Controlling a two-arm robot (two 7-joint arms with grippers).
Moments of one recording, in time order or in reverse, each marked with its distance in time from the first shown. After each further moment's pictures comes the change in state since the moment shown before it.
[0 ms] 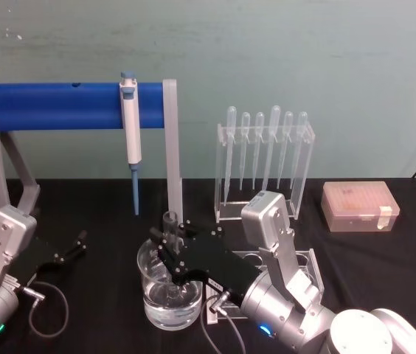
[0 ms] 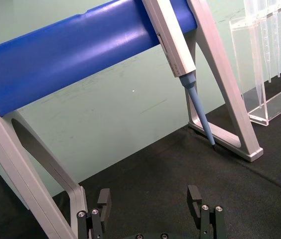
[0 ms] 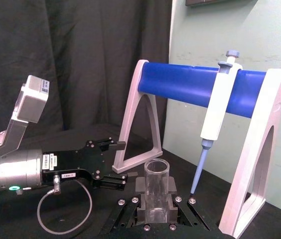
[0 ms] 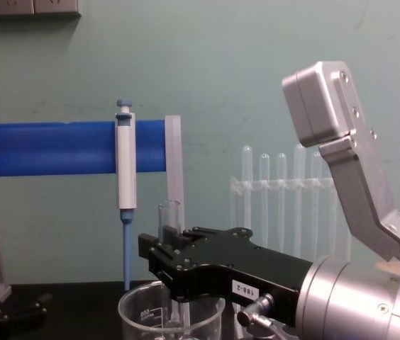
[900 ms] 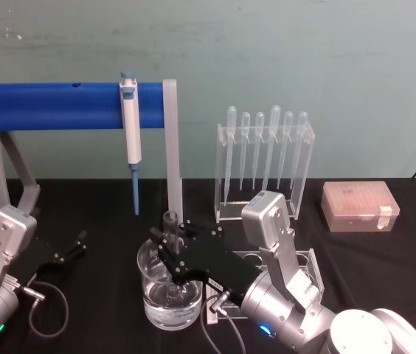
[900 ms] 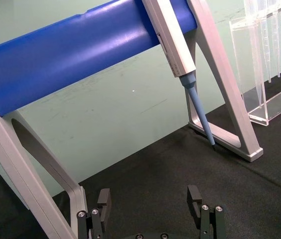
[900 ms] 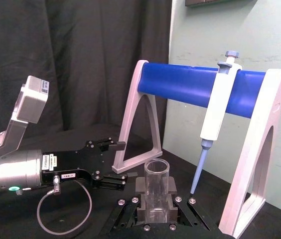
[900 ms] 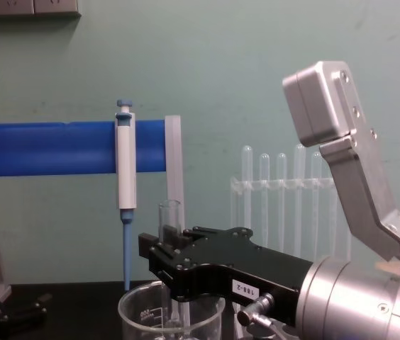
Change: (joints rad) left arm 0.000 0.000 0.000 0.000 0.000 0.000 0.000; right arm 0.000 0.000 0.000 0.000 0.001 -0.001 -0.001
